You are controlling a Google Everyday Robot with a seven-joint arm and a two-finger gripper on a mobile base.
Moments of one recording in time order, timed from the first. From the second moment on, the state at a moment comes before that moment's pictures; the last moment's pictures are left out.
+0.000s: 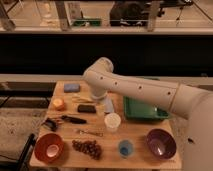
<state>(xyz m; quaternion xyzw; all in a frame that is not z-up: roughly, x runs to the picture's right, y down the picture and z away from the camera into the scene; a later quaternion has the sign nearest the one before) -0.047 0.077 0.752 -0.28 -0.11 -0.16 0.94</state>
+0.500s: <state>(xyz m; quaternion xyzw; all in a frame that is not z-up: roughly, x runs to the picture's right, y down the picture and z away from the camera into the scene) -0.074 0.076 0.760 -0.22 -0.18 -0.14 0.95</state>
